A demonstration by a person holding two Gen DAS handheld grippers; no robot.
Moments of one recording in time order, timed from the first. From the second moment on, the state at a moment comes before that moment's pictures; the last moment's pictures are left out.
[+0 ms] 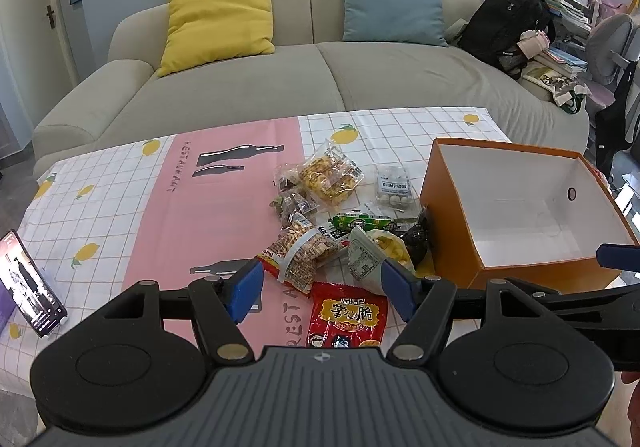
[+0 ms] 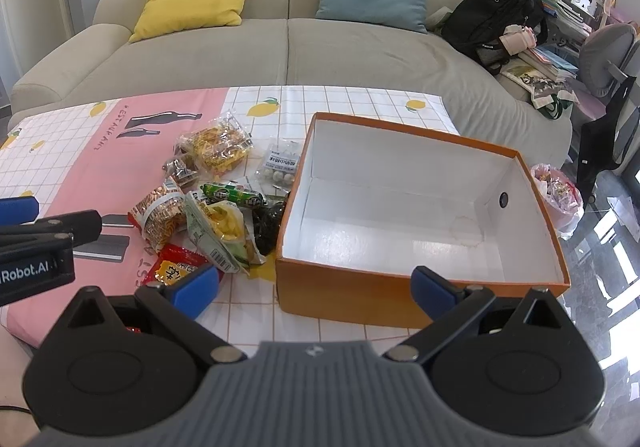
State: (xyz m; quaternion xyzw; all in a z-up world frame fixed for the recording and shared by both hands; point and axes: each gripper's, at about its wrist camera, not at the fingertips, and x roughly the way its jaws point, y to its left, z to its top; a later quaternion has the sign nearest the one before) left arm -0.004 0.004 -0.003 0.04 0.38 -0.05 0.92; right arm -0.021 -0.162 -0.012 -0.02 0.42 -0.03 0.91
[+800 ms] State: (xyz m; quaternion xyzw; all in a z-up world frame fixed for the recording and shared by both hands) left arm -0.003 0.005 -0.004 0.04 0.39 -0.05 0.92; right arm -0.021 -0.160 -0.013 -0.02 0.42 -0.03 0.91
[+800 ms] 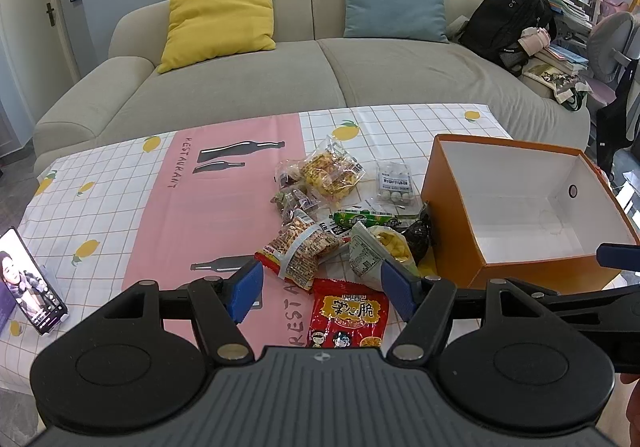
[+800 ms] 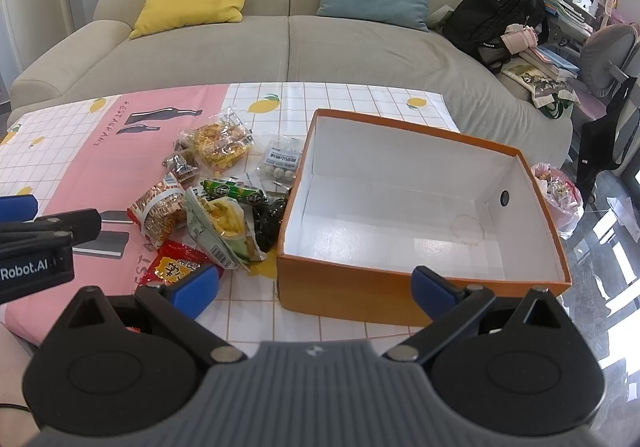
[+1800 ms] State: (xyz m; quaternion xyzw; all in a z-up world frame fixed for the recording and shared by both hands) left arm 0.041 0.057 -0.063 -0.05 0.52 -0.11 0.85; right arm -0.002 -0.120 -0.057 -0.04 0.40 0.15 0.90
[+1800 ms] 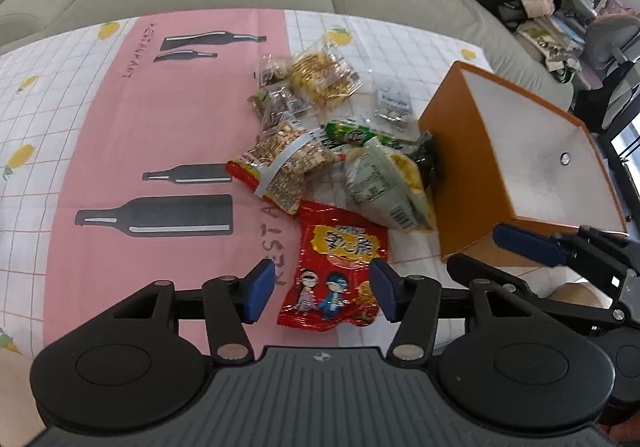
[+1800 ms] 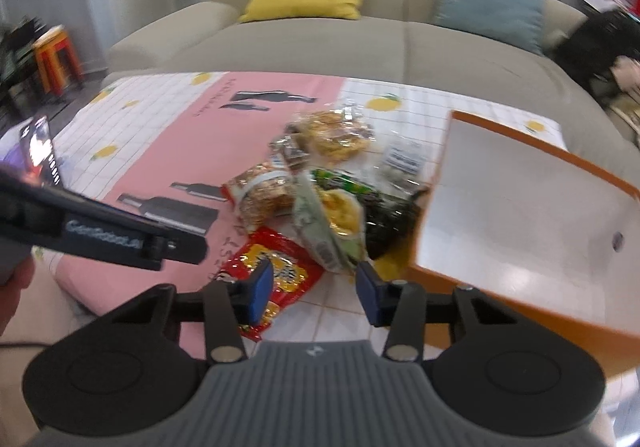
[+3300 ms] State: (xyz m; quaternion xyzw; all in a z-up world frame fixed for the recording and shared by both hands) left arm 0.080 -0.006 -0.165 0.05 0.61 -0.14 0.78; right arm 0.096 -0.093 -0.122 -0.22 0.43 0.25 0.84
